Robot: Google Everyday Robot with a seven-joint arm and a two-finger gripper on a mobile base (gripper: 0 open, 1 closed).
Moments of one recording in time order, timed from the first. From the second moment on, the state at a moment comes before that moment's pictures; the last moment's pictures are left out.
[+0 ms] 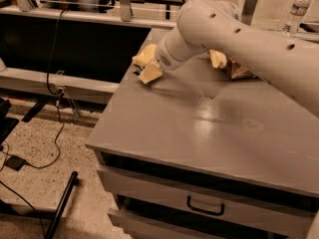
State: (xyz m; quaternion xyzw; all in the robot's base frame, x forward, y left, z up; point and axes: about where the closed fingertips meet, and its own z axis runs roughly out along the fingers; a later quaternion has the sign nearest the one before) arm 0.696 0.009 0.857 -0.48 0.79 0.06 0.37
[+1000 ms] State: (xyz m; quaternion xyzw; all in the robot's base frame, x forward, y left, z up) arm 0.699 0.005 0.851 -0.48 0.79 0.08 0.37
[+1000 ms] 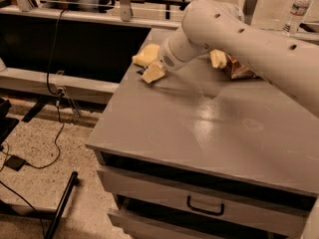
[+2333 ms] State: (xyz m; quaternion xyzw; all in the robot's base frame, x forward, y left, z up) arm 0.702 -0.012 0.889 -0.45 0.80 0.10 0.38
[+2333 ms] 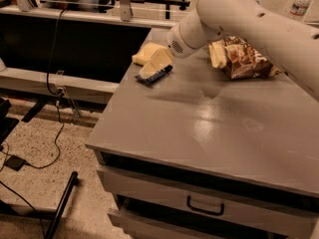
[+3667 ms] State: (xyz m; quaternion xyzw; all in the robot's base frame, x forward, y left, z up) arm 0.697 -0.101 0.964 -0.46 0.71 0.23 0.48
